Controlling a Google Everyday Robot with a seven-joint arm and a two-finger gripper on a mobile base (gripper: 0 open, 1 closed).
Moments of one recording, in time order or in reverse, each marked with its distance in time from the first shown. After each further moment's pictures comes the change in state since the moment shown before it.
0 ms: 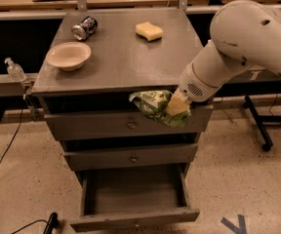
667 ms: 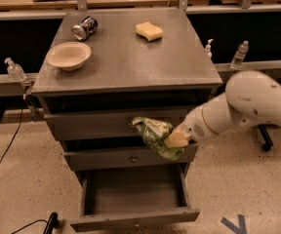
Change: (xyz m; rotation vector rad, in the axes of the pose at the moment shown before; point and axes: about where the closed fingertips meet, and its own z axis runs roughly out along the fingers) arm 0.056 0.033 0.084 -0.172 -0.168 0.205
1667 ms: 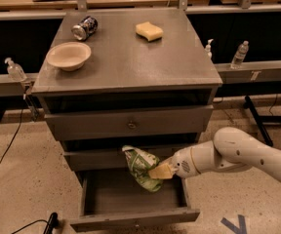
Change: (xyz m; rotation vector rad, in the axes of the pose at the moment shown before) arm 0.071 0.029 0.127 -0.298 -0.168 0.220
